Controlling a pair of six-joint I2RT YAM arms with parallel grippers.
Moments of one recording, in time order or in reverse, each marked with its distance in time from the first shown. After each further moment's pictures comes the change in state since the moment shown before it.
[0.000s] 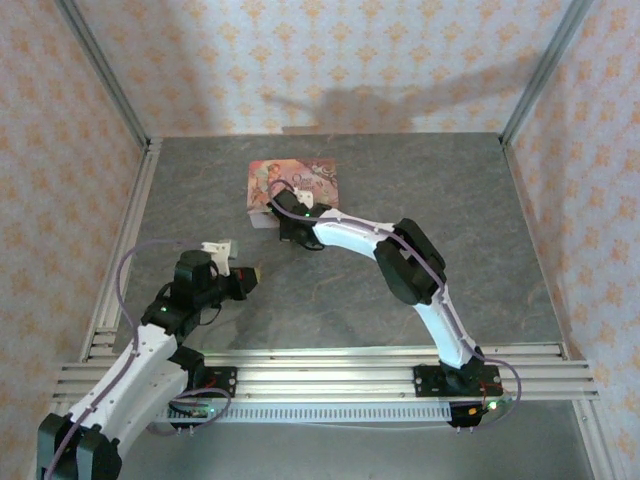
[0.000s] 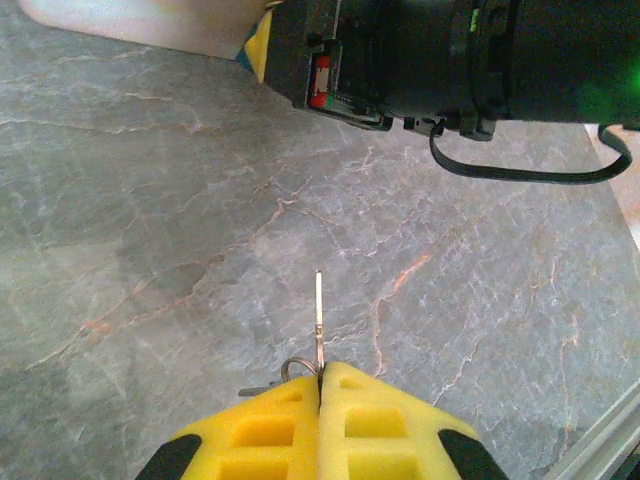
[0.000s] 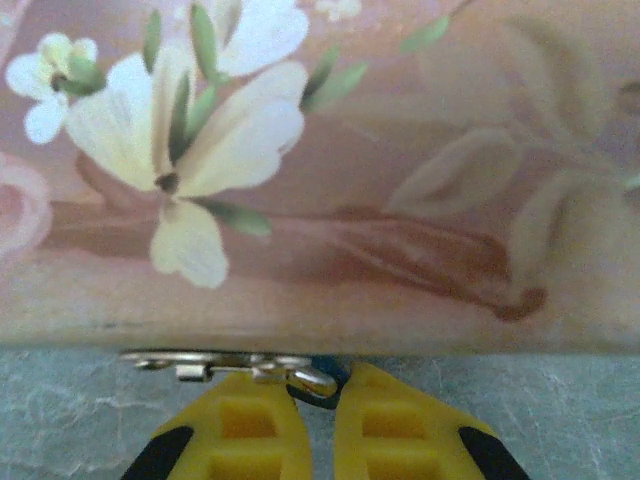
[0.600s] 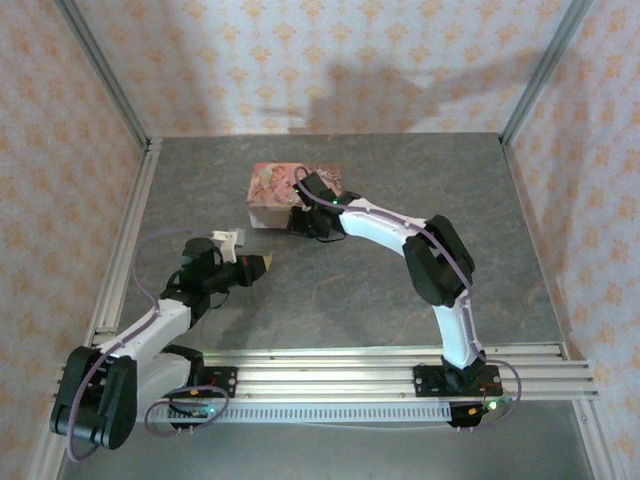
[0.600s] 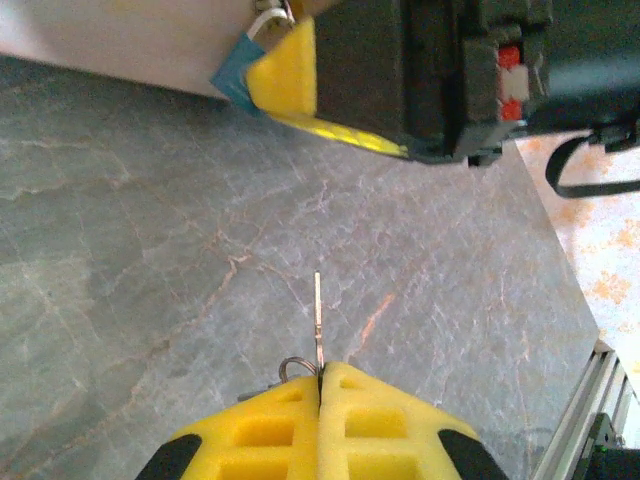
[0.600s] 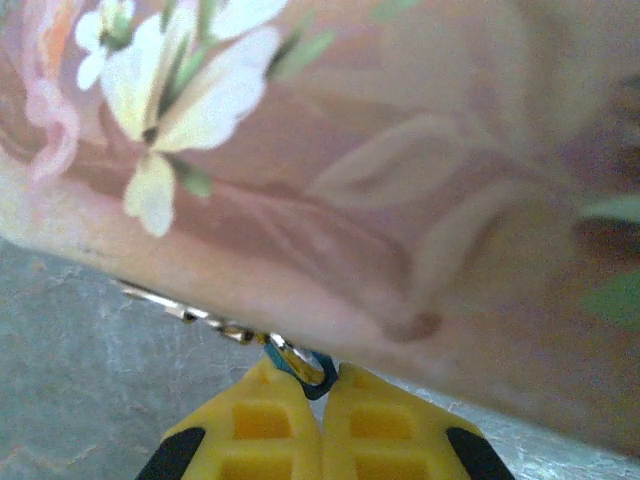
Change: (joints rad) left arm 0.102 0.346 -0.048 0.472 0.232 -0.025; right arm -0.111 -0.175 -0.164 0.074 -0.449 0.005
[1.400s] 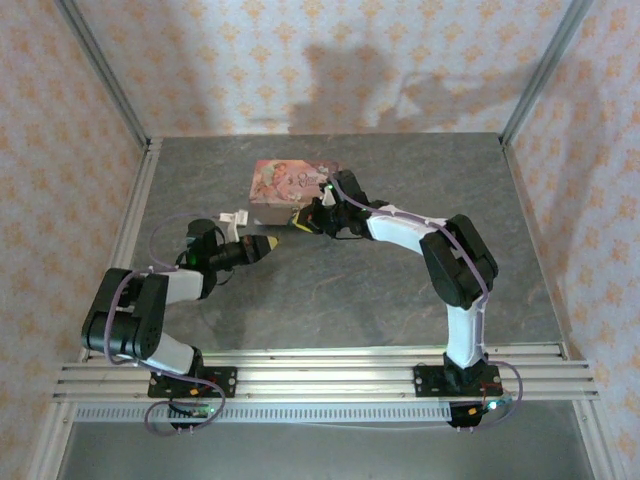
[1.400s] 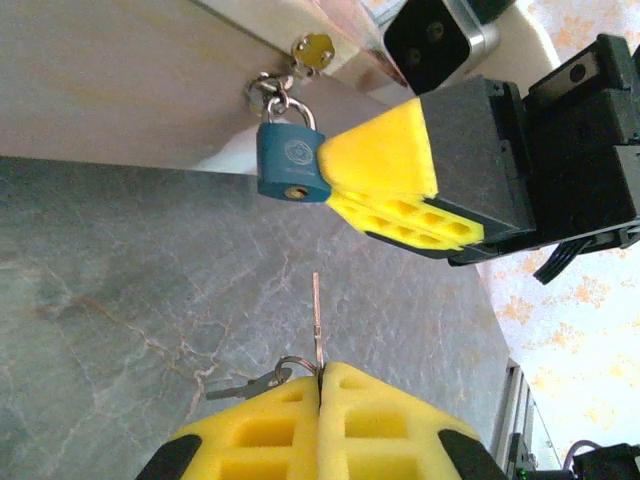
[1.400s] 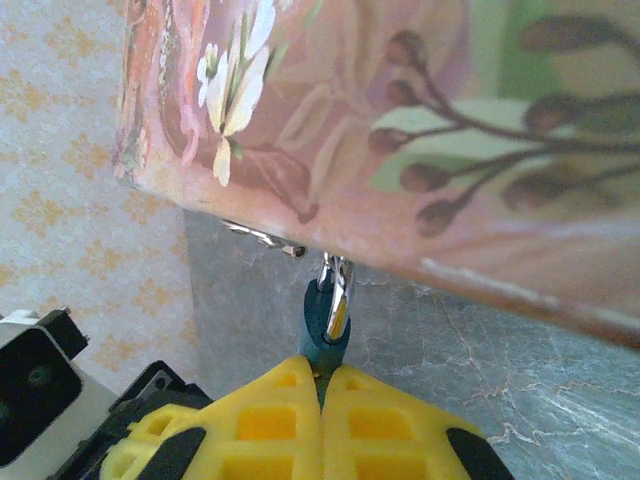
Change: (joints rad) left arm 0.089 0.460 0.108 0.439 0.239 -0.124; right arm -0.125 -0.103 -0.267 0.419 -0.359 0.232
